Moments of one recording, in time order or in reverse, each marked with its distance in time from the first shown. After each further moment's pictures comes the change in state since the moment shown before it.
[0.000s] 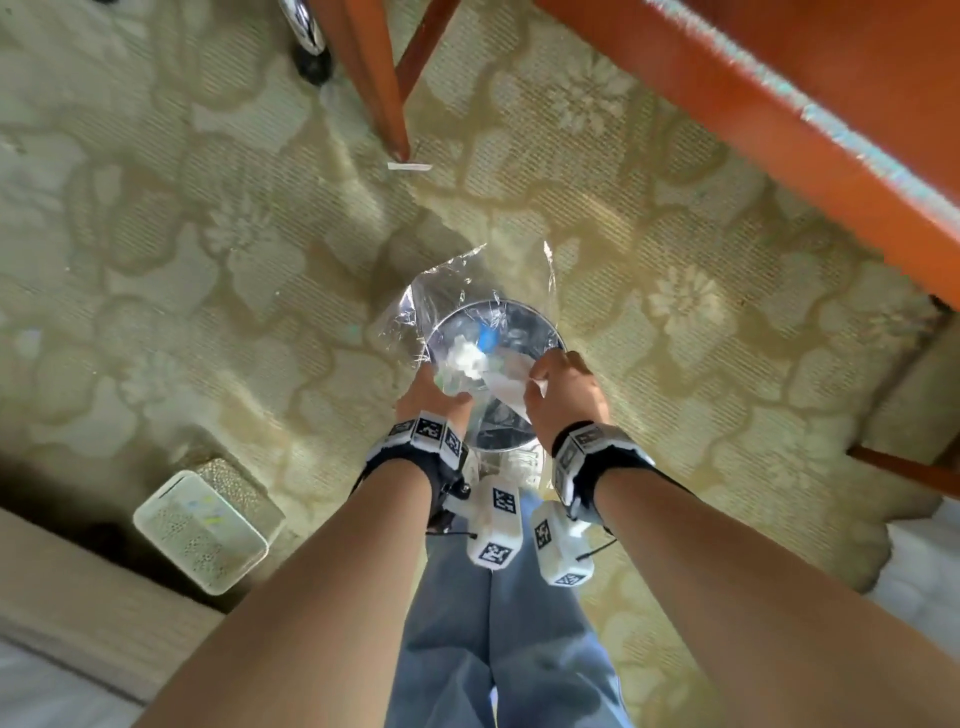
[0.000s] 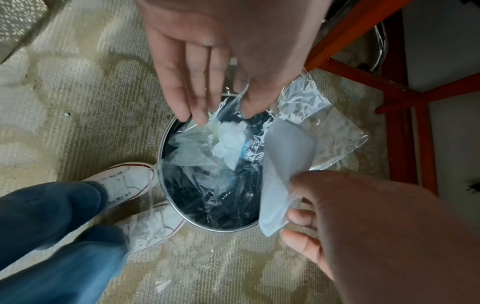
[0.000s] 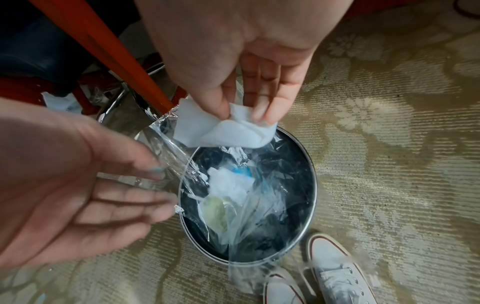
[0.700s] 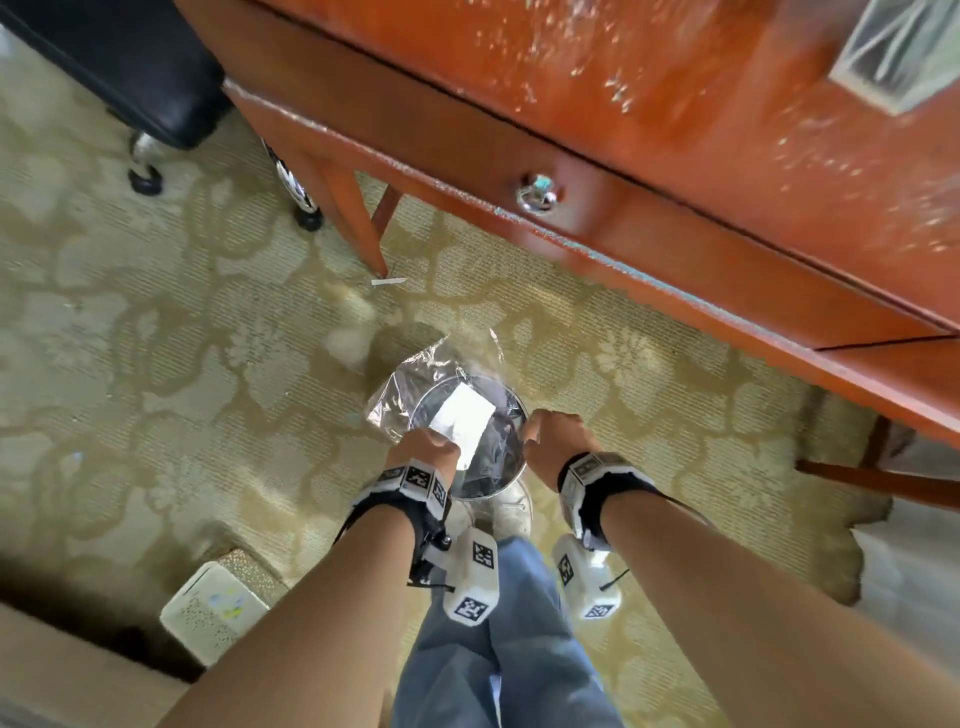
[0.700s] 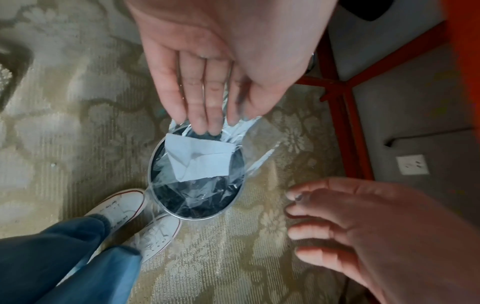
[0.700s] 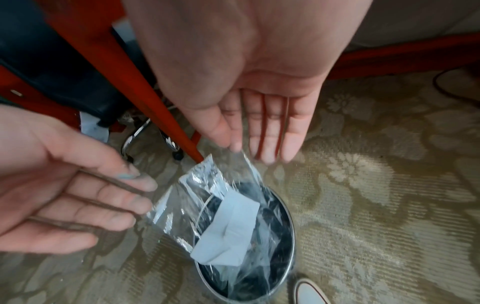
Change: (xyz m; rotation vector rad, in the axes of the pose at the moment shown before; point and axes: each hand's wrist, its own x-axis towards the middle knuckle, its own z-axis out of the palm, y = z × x) left_hand -0.110 0.047 -0.055 0.143 -0.050 0.153; right_hand -0.072 -0.010 -0.105 0.017 -0.156 0.064
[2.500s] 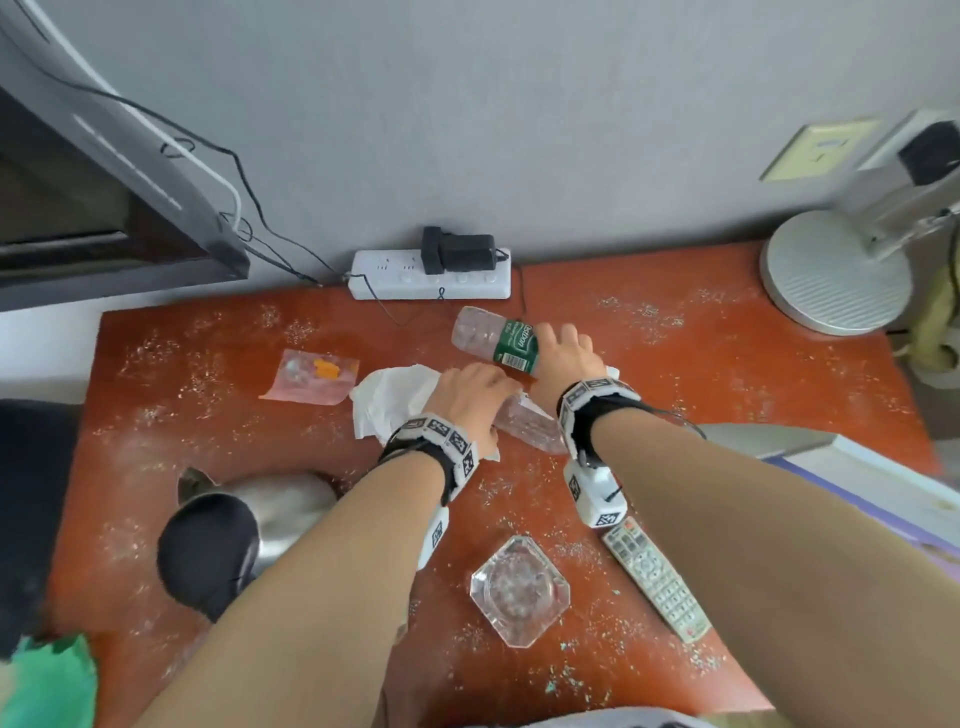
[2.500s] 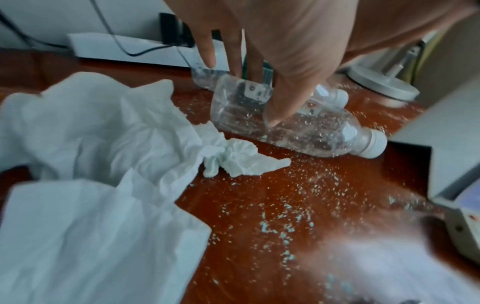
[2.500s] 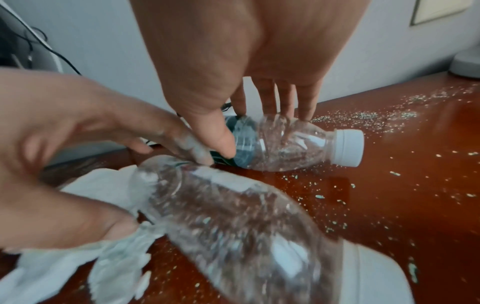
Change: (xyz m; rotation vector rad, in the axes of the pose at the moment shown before) left_hand -0.200 0.693 0.020 1.319 0.157 1.240; right_hand -0.003 0.172 -0.634 0.078 0.590 0.124
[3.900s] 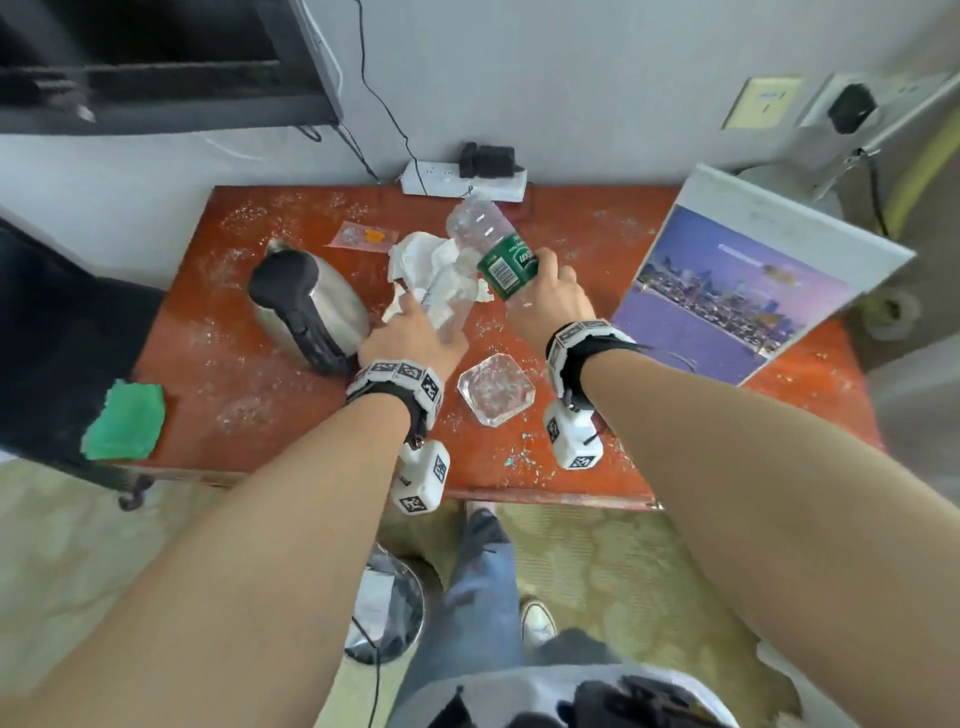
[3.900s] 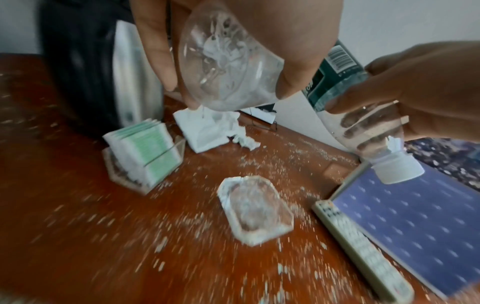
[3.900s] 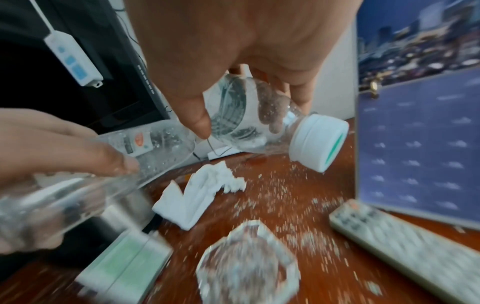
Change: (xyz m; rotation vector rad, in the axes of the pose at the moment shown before) left_hand -0.241 0.128 0.039 -0.253 0.375 -0.800; right_hand -0.246 0.014 0.021 0.293 0.259 -0.175
